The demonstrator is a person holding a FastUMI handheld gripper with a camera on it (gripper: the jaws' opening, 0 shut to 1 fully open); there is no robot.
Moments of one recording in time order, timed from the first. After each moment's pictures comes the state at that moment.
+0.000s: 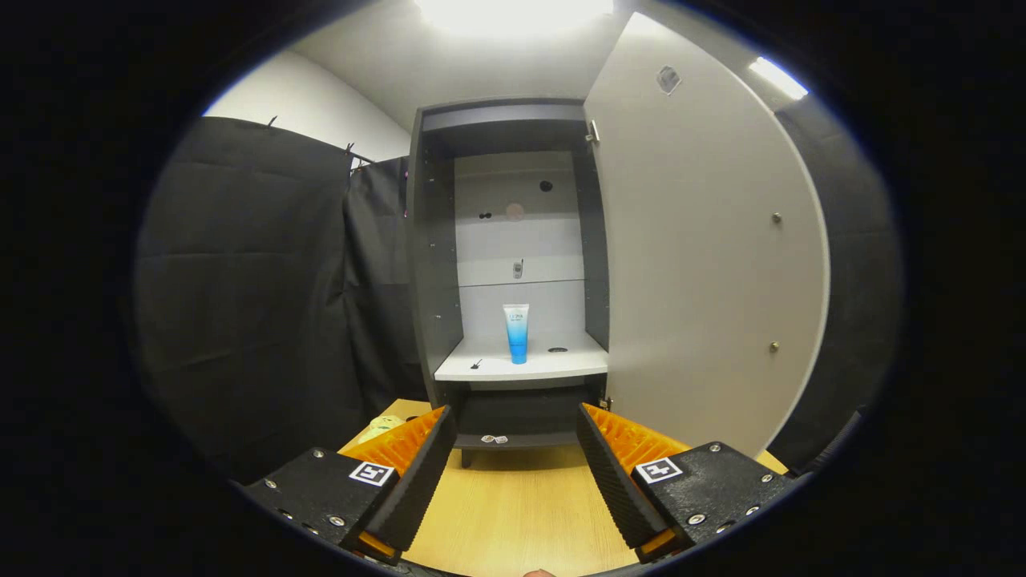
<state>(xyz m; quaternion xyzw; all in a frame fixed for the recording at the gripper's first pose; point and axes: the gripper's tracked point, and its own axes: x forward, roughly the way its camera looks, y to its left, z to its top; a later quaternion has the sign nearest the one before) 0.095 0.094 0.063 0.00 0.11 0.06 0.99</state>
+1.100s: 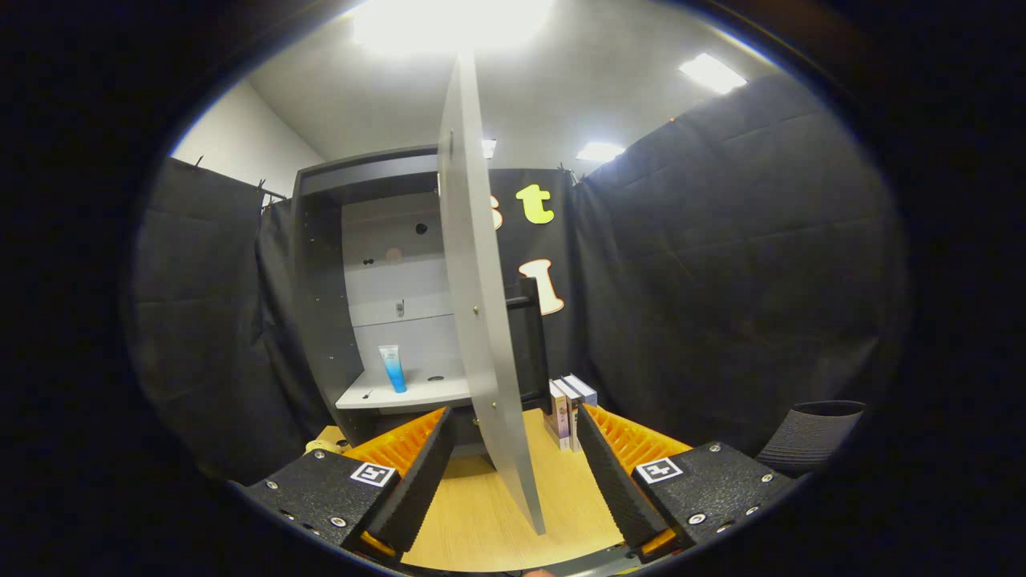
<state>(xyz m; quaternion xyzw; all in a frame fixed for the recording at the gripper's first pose) 0.039 -0.096 0.143 0.04 0.08 -0.10 0.99</state>
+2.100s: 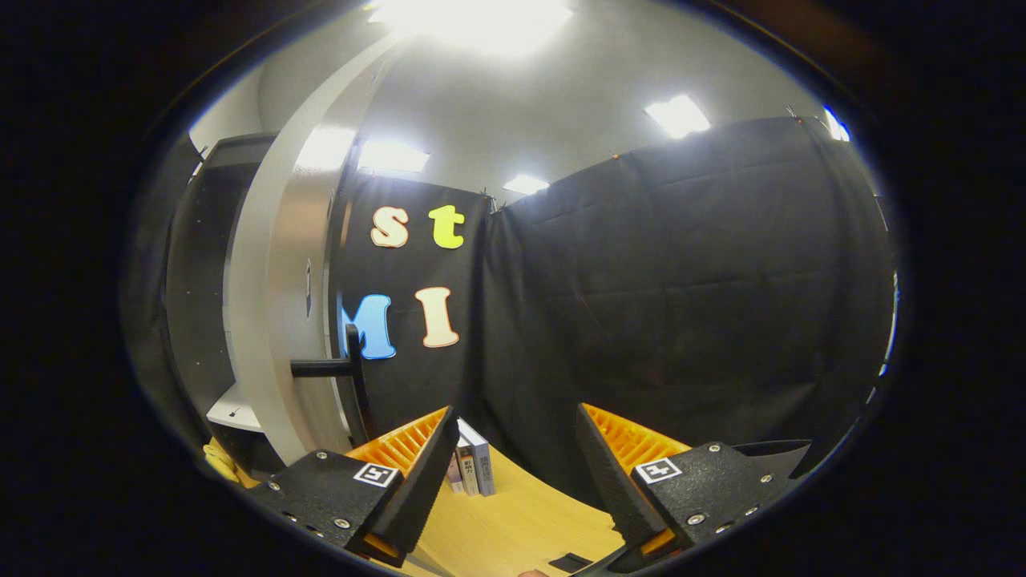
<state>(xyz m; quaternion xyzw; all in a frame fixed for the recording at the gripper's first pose) 0.099 -0.200 0.167 -0.04 0.03 -0.27 0.96</state>
